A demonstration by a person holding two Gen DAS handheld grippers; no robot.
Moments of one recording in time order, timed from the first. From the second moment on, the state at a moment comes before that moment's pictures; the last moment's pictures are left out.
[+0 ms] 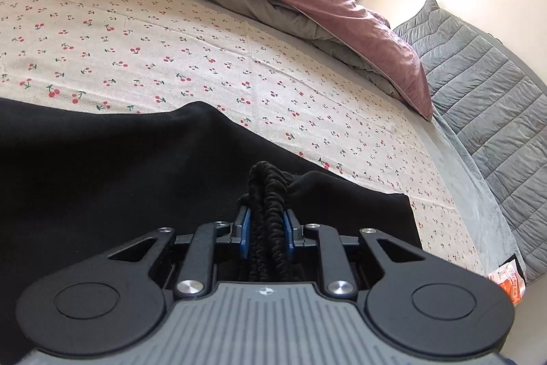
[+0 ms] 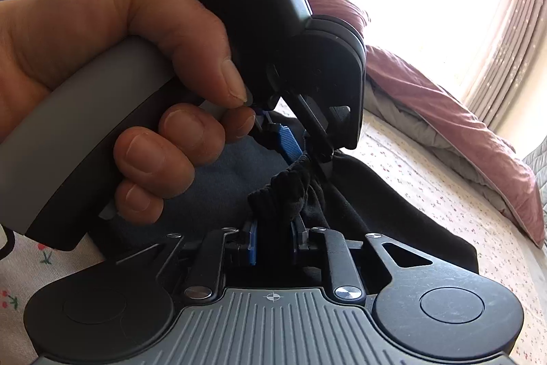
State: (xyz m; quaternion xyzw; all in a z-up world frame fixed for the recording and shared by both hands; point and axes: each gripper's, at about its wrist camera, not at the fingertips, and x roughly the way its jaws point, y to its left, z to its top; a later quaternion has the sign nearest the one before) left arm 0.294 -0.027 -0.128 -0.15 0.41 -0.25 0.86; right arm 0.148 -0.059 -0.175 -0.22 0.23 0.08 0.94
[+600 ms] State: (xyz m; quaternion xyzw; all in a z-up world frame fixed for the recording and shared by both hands) left arm 0.293 -0.032 -0.147 -0.12 0.42 -0.24 0.87; right arm 0.156 -0.047 -0.195 -0.21 0.27 0.09 0.94
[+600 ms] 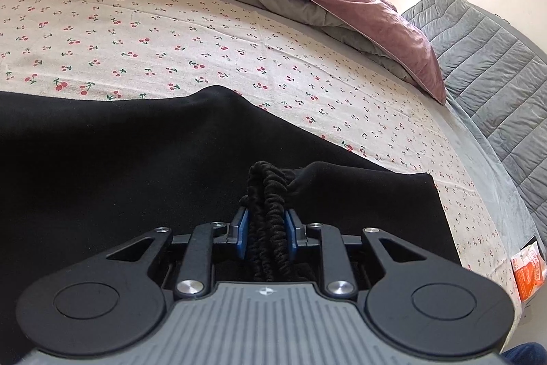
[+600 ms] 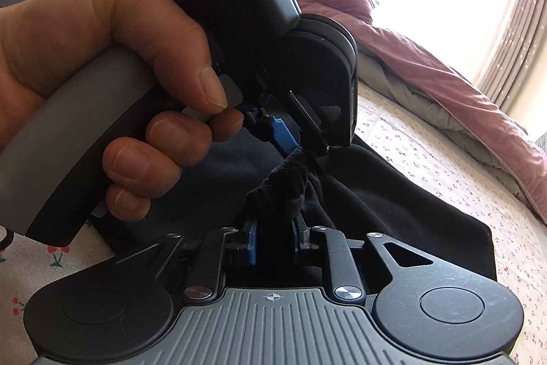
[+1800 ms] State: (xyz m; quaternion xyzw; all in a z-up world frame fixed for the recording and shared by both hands) left arm 0.225 -0.048 -0.102 -0.04 0.27 -0.26 0.93; right arm 0.219 -0.205 -0.172 0.06 0.44 0.03 0.89
